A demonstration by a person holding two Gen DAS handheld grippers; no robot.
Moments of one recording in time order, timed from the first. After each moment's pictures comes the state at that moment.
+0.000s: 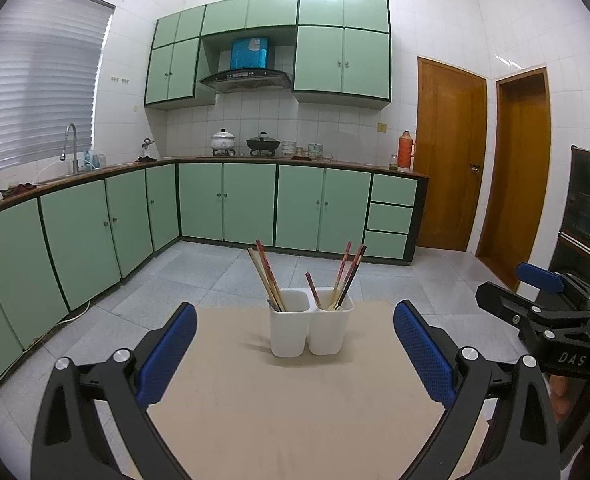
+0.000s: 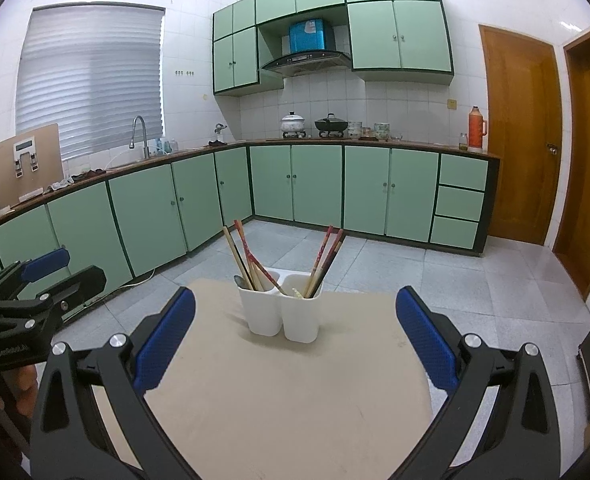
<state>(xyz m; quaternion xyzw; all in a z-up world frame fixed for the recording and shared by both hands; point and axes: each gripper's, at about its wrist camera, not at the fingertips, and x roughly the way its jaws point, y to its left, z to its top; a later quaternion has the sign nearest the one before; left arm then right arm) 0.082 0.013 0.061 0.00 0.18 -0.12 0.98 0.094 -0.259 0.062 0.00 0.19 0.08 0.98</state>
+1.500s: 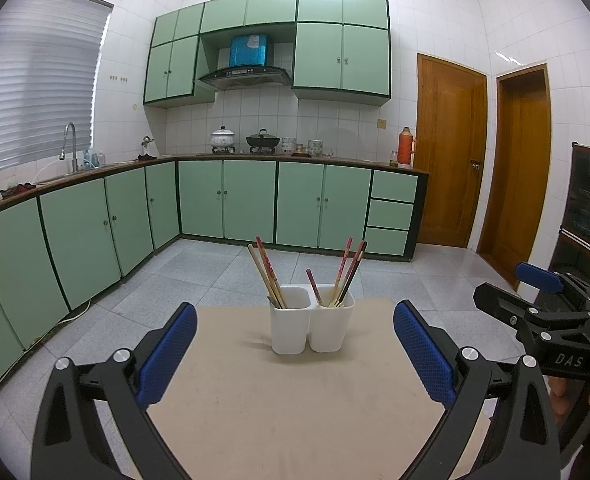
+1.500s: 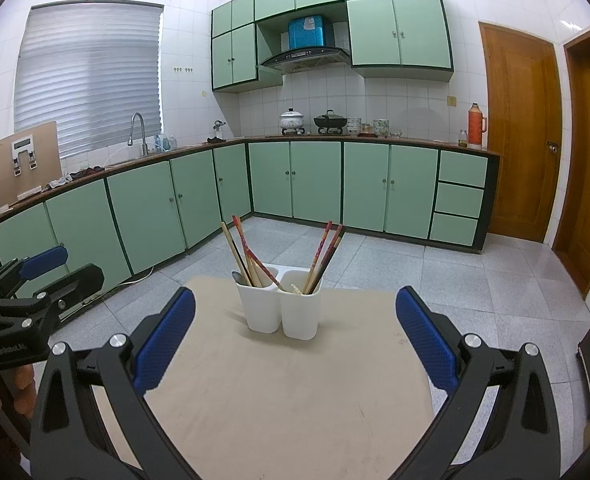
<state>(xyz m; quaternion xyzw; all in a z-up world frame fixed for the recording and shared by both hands) 0.084 0.013 0.063 0.00 0.18 -0.12 0.98 0.096 -0.257 0.054 0.00 0.20 0.08 0.98</state>
